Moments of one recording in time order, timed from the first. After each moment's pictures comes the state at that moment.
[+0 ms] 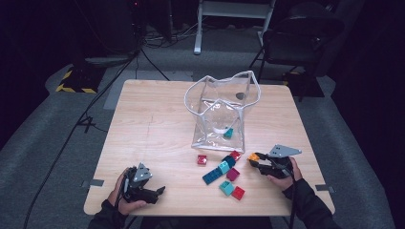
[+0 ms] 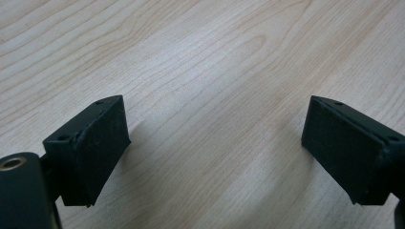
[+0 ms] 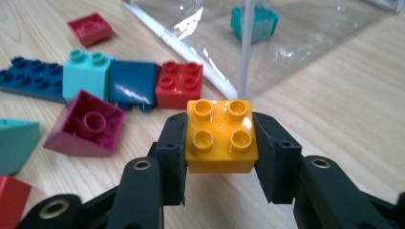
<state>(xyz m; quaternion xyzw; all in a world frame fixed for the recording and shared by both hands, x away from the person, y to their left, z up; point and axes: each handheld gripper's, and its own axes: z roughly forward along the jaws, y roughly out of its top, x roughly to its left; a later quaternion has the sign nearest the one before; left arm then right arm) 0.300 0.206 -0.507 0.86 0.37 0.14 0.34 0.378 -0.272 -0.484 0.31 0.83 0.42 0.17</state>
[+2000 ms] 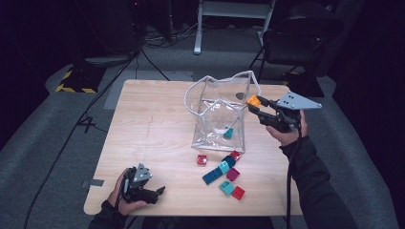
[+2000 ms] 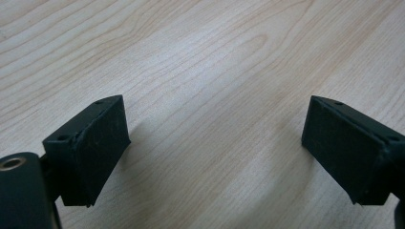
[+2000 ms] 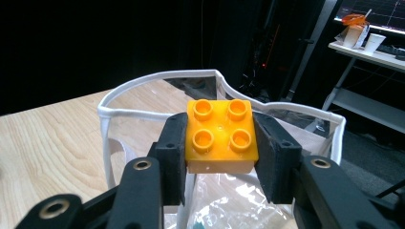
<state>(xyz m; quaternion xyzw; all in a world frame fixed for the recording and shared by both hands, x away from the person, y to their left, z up) 0.299 0.206 -0.507 0.85 0.37 0.14 0.34 0.420 -0.228 -0.313 0.26 0.75 0.53 0.29</state>
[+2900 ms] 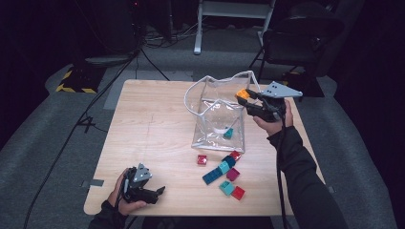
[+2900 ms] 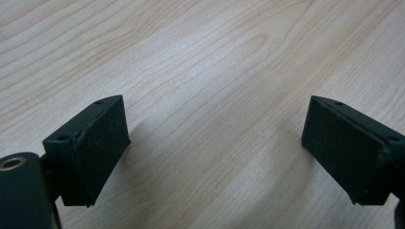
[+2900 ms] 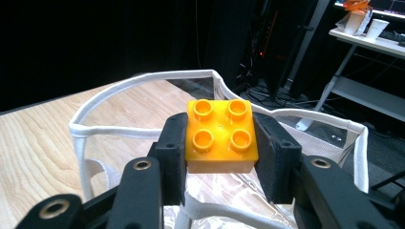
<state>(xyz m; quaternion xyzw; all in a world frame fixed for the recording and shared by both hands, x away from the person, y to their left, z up) 0.299 0.206 -0.507 0.85 0.37 0.14 0.34 0.451 -0.199 -0.315 0.28 0.76 0.51 0.29</state>
